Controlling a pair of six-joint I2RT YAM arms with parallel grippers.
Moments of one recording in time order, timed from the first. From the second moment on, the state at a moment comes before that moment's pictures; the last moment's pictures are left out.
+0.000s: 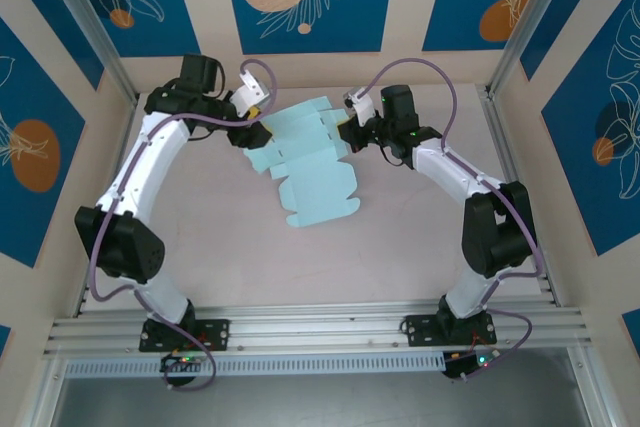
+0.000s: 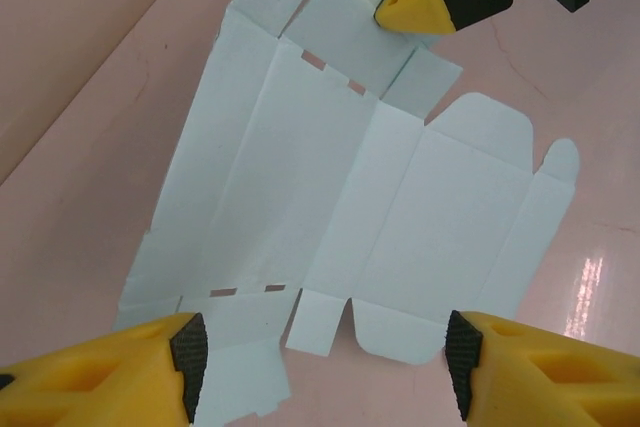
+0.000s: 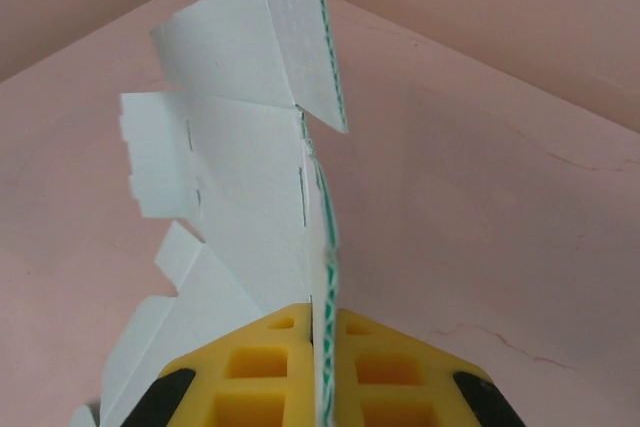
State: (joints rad) left arm -0.24 1.70 1.78 -0.97 0.58 0.66; right arm 0.34 1.70 1.29 -0.14 -0.50 -0.15
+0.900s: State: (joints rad) left arm -0.26 2.05 2.08 -0.95 0.58 0.79; right arm 0.35 1.70 1.29 -0.12 -0.53 -0.15
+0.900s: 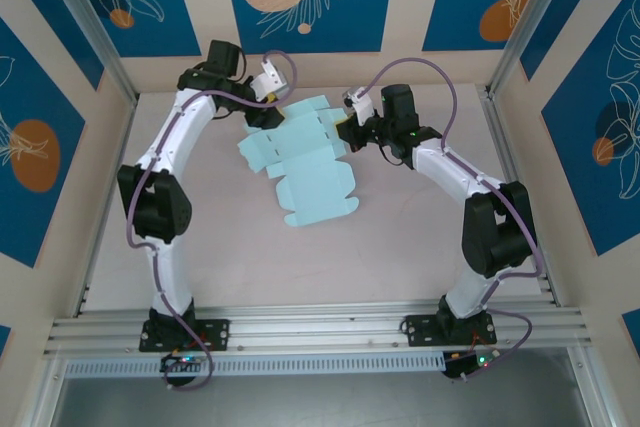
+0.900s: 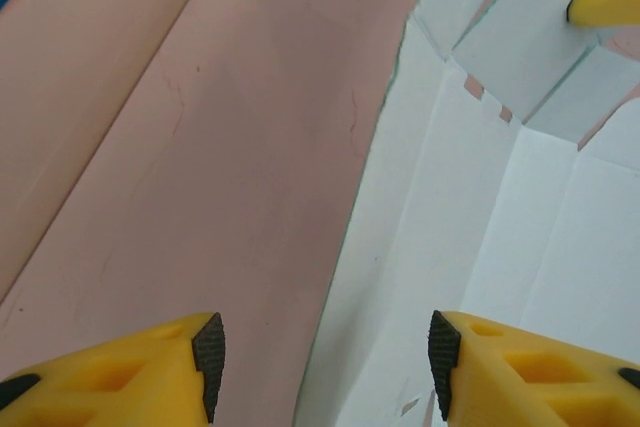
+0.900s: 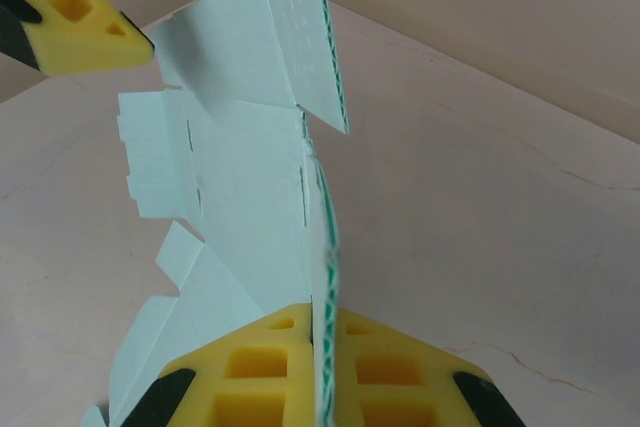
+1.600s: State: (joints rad) left arm -0.37 2.01 1.80 -0.67 0.36 0.82; right arm 0.33 1.79 1.29 -0.10 -0.49 -0.07
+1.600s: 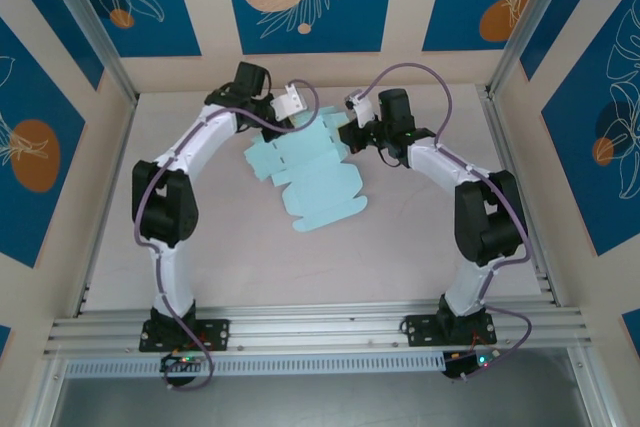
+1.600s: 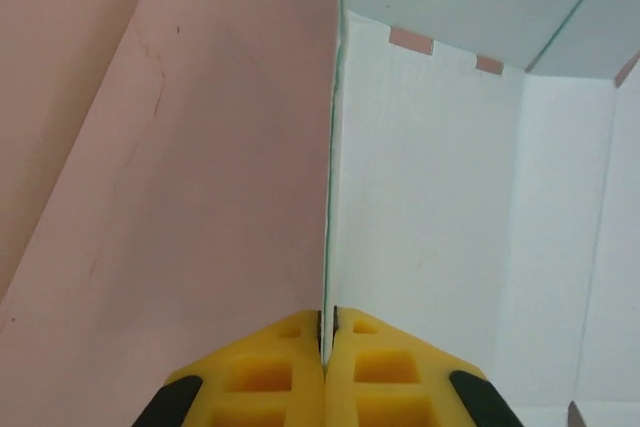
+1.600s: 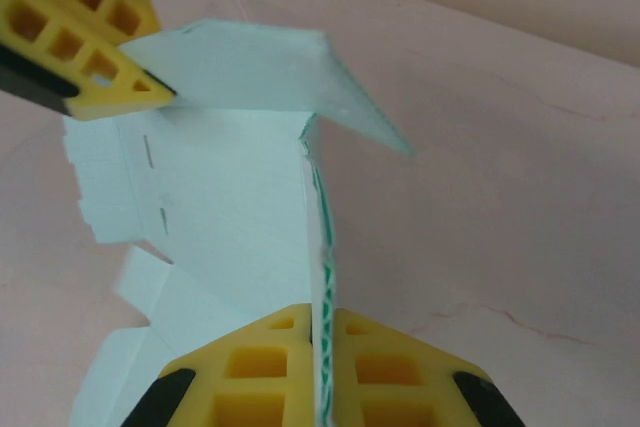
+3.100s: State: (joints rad) left arm -0.65 2.00 1.27 0.27 -0.21 1.13; right arm 0.20 1.93 1.35 -0.35 -0.43 0.42
